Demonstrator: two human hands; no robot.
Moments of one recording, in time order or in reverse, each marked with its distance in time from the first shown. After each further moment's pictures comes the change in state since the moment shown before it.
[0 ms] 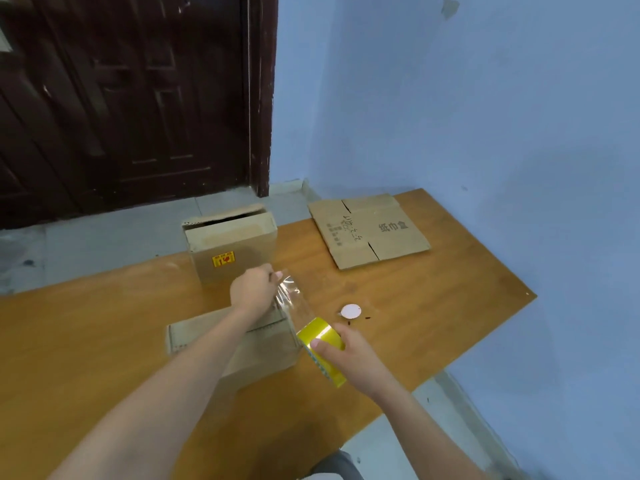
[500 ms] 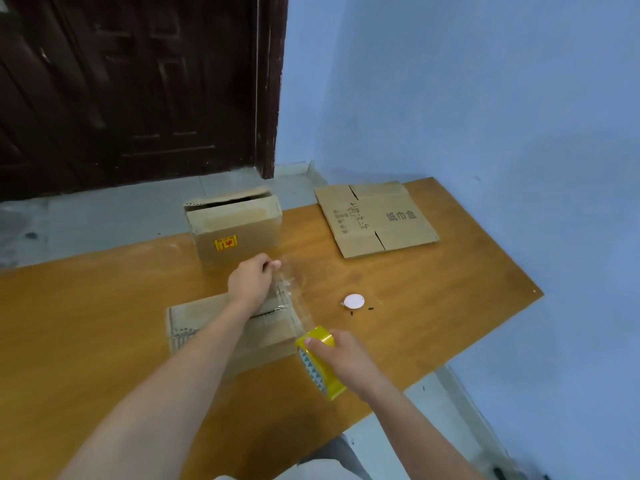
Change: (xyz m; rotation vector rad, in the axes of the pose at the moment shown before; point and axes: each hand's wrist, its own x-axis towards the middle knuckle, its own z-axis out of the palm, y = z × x) left_hand 0.002 -0.018 0.017 -0.174 0.047 -0.048; right_hand 0.013 0.009 0.019 -0.117 0.019 0.194
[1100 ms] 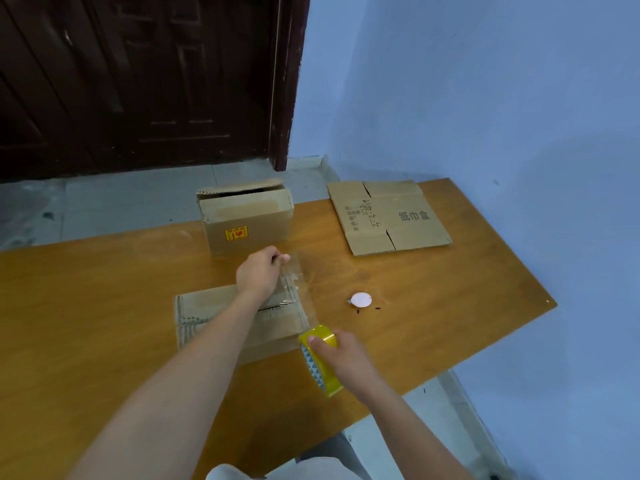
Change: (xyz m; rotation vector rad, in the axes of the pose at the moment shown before) left_hand 0.005 -0.001 0.006 -0.015 -0.002 -0.067; right_hand 0.011 0.012 0.007 0.000 -0.022 0.022
